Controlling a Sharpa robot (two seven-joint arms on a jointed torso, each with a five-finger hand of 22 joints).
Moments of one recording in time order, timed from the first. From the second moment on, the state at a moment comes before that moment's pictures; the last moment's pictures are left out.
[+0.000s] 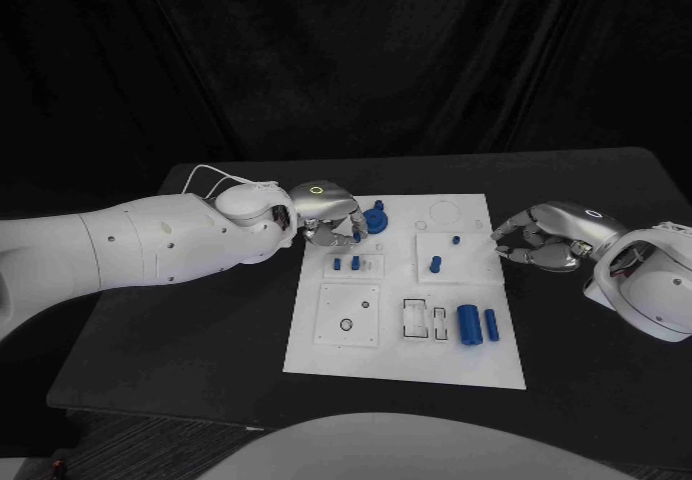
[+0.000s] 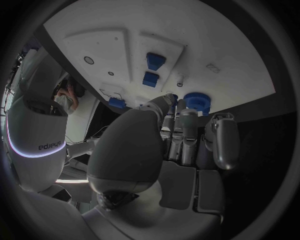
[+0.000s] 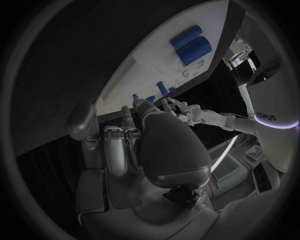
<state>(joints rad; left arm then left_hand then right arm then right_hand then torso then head) 1.26 -0.76 -0.21 1.33 -1.62 -0.32 0.28 1.50 -0.09 0.35 0.10 0.23 1.06 0.08 0.09 0.30 1.01 0.03 0.24 0.24 1.21 -0.03 1.13 0.88 0.05 1.42 0.08 1.31 1.31 1.28 -1.02 -0.21 1.61 -1.46 -0.31 -0.03 1.38 0.01 0.15 0.14 0.43 0.85 0.13 0.17 0.10 1.47 0.03 1.57 1.31 1.47 -0.03 1.57 1.31 0.09 1.38 0.08 1.03 1.31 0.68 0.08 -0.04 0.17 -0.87</state>
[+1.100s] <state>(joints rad) 1.25 -0.76 -0.21 1.32 -1.62 -0.28 0.24 1.50 -0.09 0.35 0.10 0.23 1.06 0.08 0.09 0.30 1.01 0.03 0.23 0.24 1.19 -0.03 1.12 0.86 0.05 1.41 0.08 1.30 1.31 1.28 -1.02 -0.21 1.61 -1.46 -0.30 -0.03 1.38 0.01 0.16 0.14 0.43 0.85 0.13 0.17 0.10 1.47 0.03 1.57 1.31 1.47 -0.03 1.57 1.31 0.09 1.38 0.08 1.02 1.31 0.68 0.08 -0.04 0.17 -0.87</state>
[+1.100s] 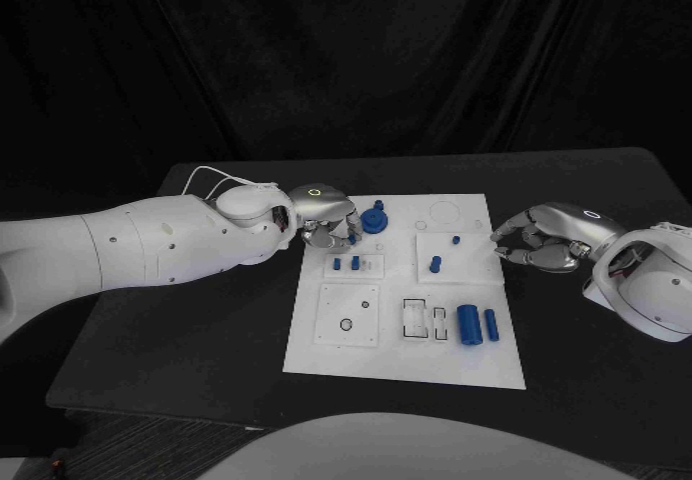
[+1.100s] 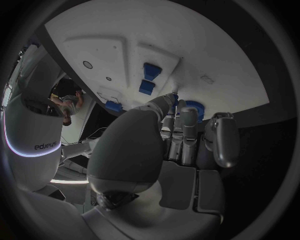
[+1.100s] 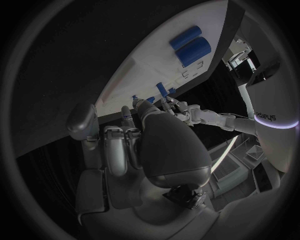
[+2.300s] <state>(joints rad) 1.24 -0.74 -0.21 1.30 -1.62 -0.27 0.23 1.49 -0.10 0.36 0.10 0.20 1.01 0.06 0.07 0.29 1.00 0.02 0.20 0.22 1.17 -0.03 1.10 0.84 0.05 1.40 0.09 1.28 1.31 1.27 -1.02 -0.21 1.61 -1.46 -0.30 -0.03 1.38 0.01 0.16 0.14 0.43 0.85 0.13 0.17 0.10 1.47 0.03 1.57 1.31 1.47 -0.03 1.57 1.31 0.09 1.38 0.08 1.02 1.31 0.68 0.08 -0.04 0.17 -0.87</state>
